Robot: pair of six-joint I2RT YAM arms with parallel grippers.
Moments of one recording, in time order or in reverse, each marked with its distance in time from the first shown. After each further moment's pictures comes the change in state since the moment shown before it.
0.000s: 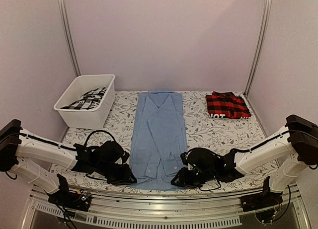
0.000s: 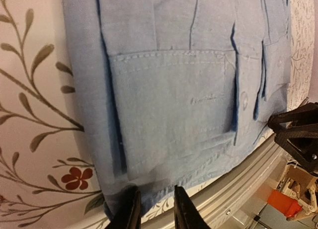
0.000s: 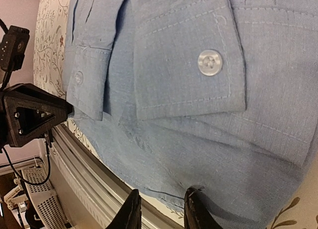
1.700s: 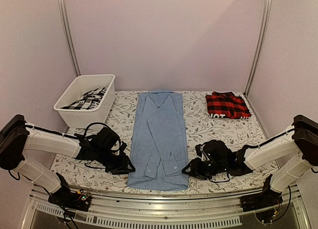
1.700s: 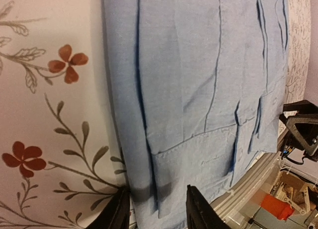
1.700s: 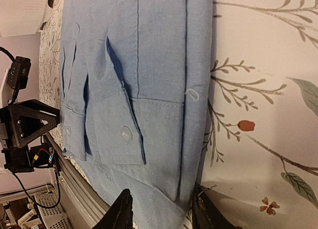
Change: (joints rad) left arm 0.249 0.075 0.061 -0.032 0.135 0.204; right arm -0.200 -0.097 -0.156 0.099 -0.036 -0.033
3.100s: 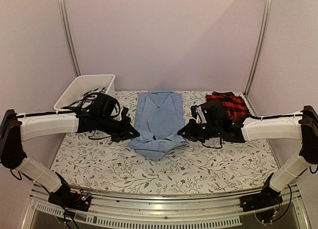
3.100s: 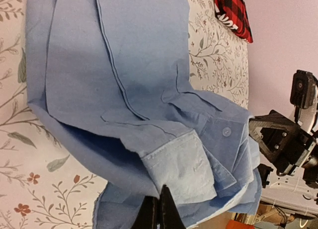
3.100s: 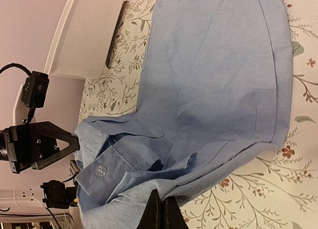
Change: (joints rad) left arm 0.130 0.002 0.355 -0.102 0.039 0.011; right arm -0.183 0.001 0.393 -0.211 -0.022 -0.203
